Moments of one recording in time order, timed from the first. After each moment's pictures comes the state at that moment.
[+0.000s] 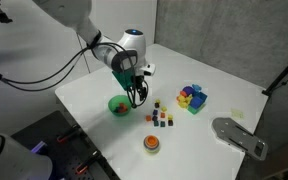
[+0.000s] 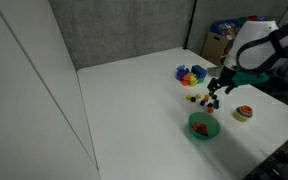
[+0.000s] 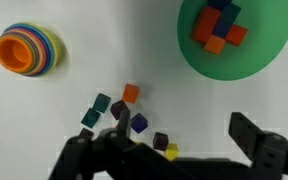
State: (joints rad) arm 0.01 0.33 -0.05 -2.29 0.02 2.64 0.24
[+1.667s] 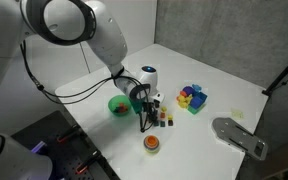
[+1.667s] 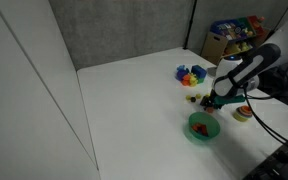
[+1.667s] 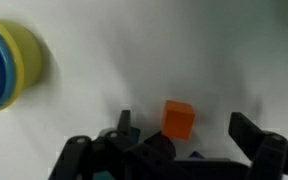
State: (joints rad) arm 0.01 0.82 -0.13 -2.00 0.05 2.76 0.33
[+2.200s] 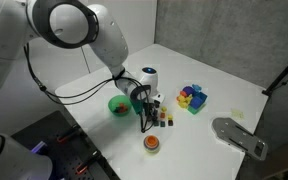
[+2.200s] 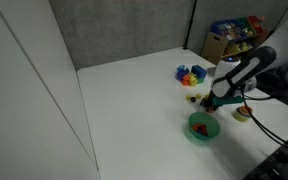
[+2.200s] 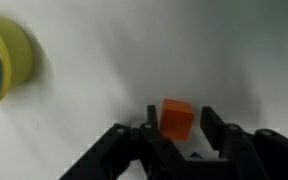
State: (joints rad) arm 0.01 0.85 -0.13 -1.97 0.06 2.76 0.33
